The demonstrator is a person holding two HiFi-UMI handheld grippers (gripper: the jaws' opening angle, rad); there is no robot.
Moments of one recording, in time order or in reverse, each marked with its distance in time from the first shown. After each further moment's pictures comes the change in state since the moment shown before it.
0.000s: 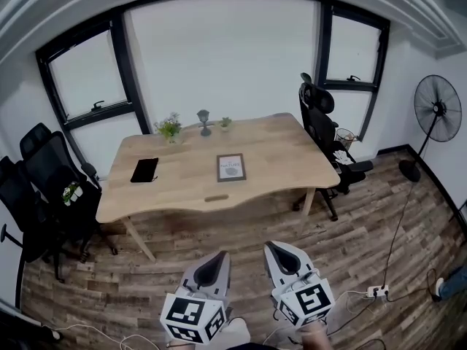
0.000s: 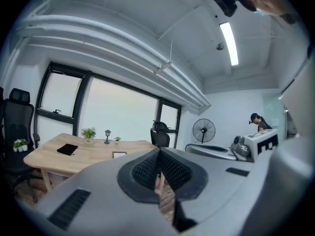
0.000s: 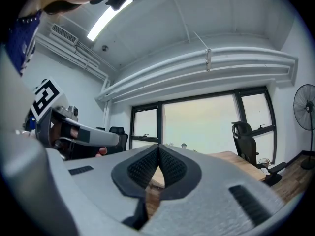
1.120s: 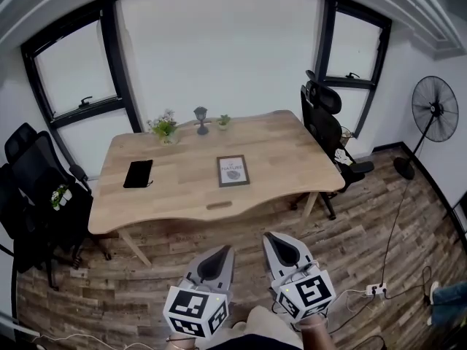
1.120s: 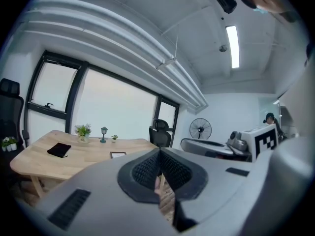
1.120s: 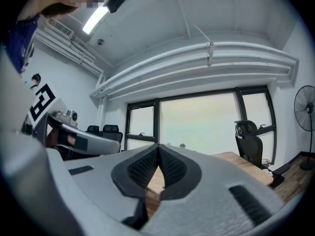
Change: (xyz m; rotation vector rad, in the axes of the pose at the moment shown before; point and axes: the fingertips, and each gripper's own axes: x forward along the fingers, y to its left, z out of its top) left arm 0.059 0.080 0.007 -0.028 0.033 -0.082; right arm 0.105 -0.007 -0.002 -0.004 0.021 -0.039
